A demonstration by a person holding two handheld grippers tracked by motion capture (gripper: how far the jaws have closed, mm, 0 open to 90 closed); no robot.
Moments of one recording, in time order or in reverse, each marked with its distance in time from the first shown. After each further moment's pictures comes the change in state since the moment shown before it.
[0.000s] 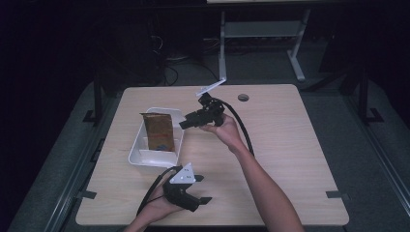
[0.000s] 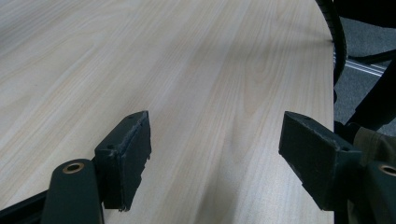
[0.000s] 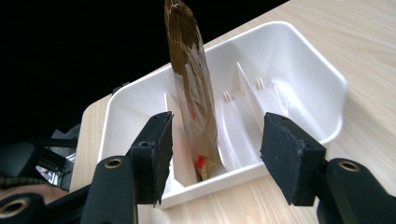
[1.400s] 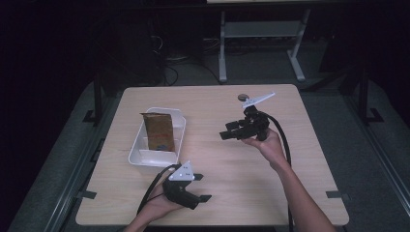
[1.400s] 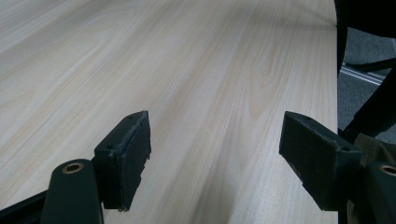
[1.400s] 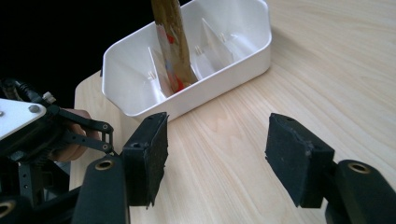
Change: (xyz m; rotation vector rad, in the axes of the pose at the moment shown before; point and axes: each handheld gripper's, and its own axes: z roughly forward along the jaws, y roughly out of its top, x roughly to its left) left arm 0.005 -0.001 0.001 -0.007 -0.005 -0.037; right arm 0.004 -0.082 -0.099 -0.045 -0.106 0.060
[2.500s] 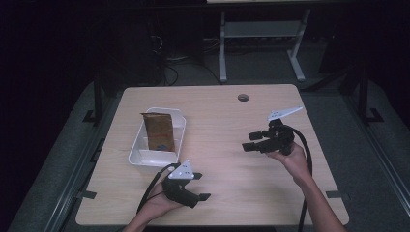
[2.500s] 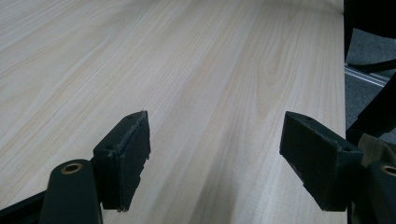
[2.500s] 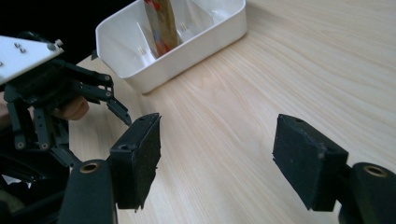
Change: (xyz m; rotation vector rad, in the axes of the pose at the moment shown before) left arm 0.005 -0.001 0.000 0.000 0.006 -0.013; right arm 0.001 -0.054 -0.051 -0.013 -0.061 0.042
